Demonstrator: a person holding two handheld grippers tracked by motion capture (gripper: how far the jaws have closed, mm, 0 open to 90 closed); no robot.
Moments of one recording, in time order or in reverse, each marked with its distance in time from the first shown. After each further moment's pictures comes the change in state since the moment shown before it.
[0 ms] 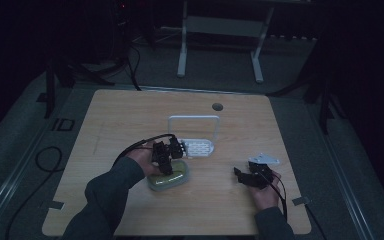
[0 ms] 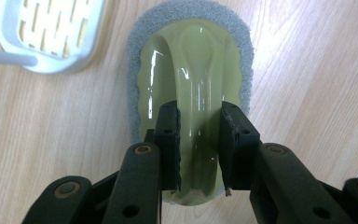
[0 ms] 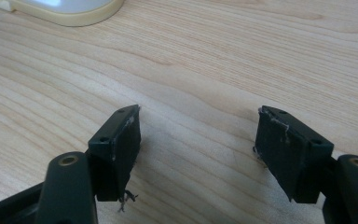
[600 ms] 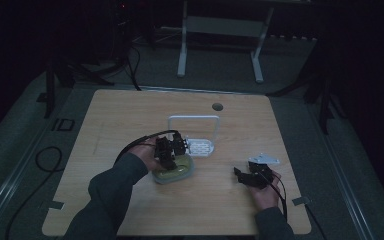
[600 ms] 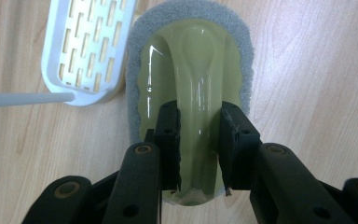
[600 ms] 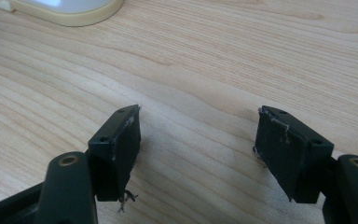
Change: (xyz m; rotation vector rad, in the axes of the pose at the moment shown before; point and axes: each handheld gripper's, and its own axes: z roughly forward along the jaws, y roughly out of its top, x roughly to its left) left arm 0.002 0.006 -0.011 -0.071 0.065 0.070; right arm 0.000 0.000 0.000 0.001 0.001 -0.001
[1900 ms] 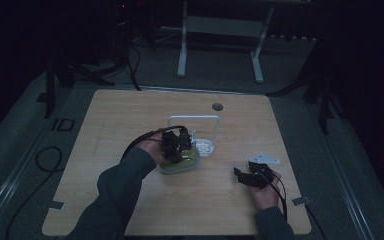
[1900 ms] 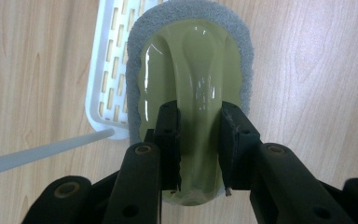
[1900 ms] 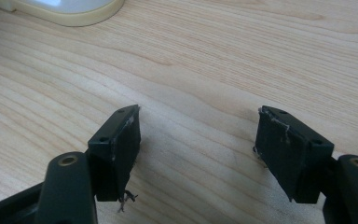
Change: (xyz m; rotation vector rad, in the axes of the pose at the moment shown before) left arm 0.006 0.018 -0.005 -0.051 0.090 0.096; right arm 0.000 0.000 0.000 0.000 0.001 0.000
